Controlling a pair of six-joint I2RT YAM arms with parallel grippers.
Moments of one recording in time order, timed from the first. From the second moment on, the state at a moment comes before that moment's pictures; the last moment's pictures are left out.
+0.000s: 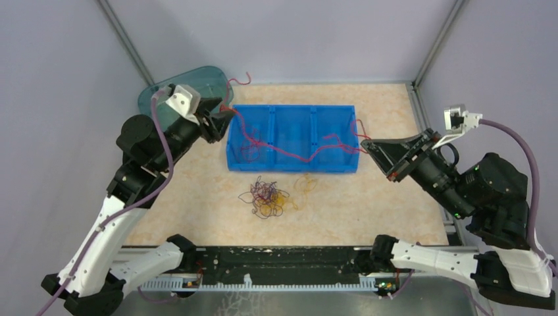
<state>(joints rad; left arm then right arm) -0.56 0.92 1.27 -0.18 0.08 0.09 1.10 0.63 1.47 -0.76 0.43 0.51</state>
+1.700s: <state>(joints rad) -0.59 1.06 1.11 -0.03 1.01 -0.24 1.10 1.26 1.80 -0.25 0.05 0.43</state>
